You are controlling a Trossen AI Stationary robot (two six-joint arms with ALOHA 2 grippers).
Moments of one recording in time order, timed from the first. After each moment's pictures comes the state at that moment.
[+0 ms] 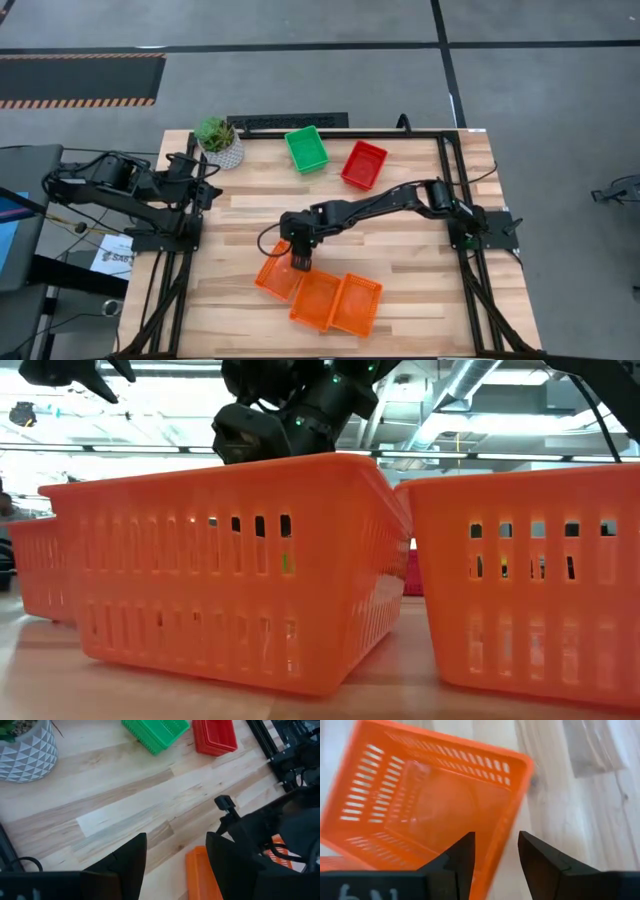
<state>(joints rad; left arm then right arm) -0.19 0.75 1.15 -1.34 -0.43 -1.23 0.09 2.25 1.81 -0.57 -0.13 0.32</state>
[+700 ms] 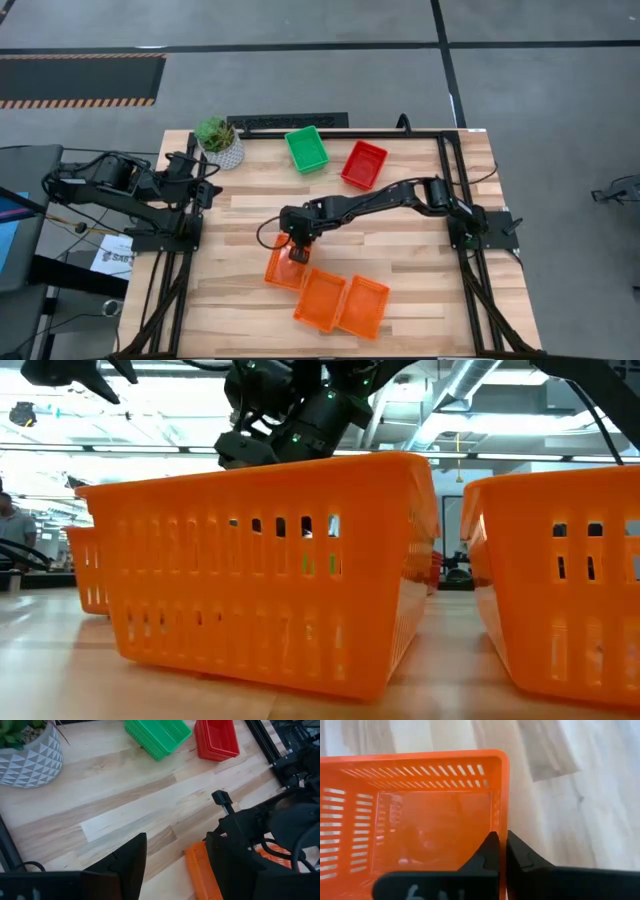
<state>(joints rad) -0.19 0.75 1.15 -1.34 -0.47 -1.23 0.05 2.26 1.81 -0.57 -0.05 0.33</state>
